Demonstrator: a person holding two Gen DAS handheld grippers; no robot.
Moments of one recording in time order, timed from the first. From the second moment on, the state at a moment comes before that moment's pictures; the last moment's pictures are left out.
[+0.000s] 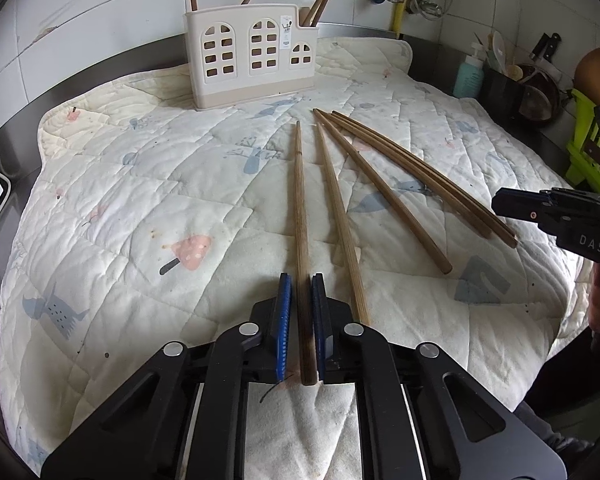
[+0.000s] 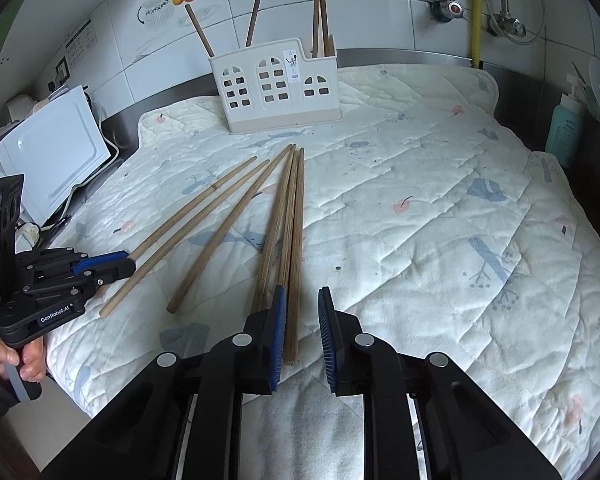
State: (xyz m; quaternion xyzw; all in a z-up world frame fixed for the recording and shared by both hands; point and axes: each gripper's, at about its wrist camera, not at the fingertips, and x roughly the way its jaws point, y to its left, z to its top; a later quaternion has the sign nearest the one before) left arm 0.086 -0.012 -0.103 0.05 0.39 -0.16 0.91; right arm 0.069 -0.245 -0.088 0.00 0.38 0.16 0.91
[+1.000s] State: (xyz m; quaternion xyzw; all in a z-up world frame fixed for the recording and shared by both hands) left arm 0.081 -0.014 -0.105 0.04 0.39 -0.17 0.91; right arm 0.078 -0.229 -0.102 -0.03 0.38 0.15 0.91
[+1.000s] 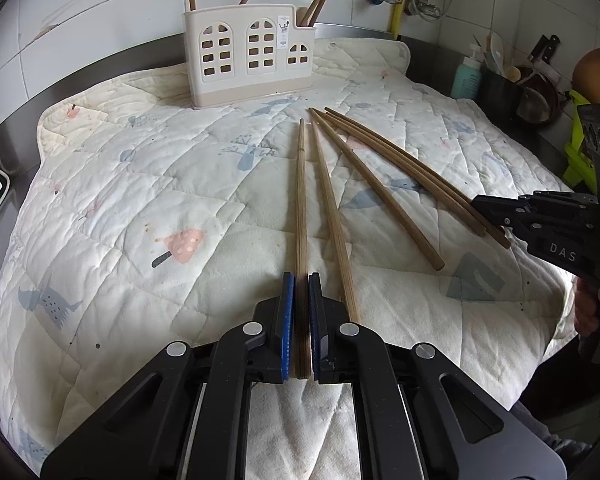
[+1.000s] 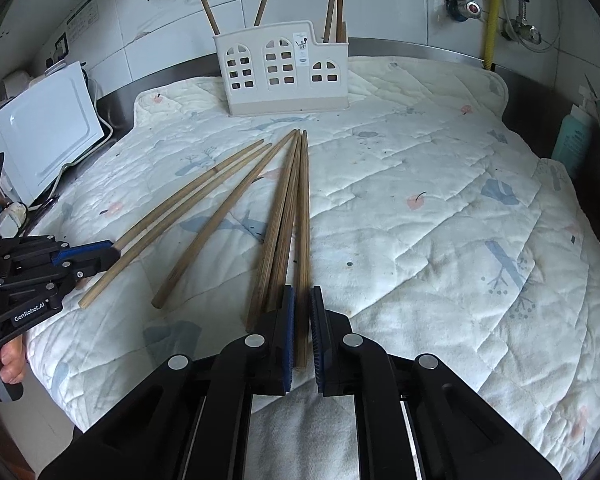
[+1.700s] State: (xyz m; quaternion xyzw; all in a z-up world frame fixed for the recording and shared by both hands) left arm 0.075 -0.003 -0.051 0.00 0.32 -0.18 0.93; right arm 0.062 -0.240 -0.014 -0.02 0.28 0.16 0.94
